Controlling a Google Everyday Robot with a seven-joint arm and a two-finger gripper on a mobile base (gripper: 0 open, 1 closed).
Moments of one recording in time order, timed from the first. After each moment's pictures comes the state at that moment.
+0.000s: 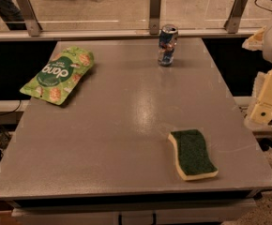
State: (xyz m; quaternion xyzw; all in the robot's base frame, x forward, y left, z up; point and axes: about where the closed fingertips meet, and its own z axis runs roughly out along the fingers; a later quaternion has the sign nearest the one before) arm 0.438 -0.217 0.976 -0.60 0.78 -0.03 0.16
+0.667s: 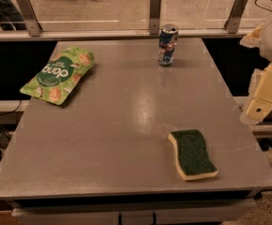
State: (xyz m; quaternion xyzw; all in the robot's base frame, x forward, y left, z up) arm 0.447 -0.214 0.977 -0.60 0.78 -0.03 0.17
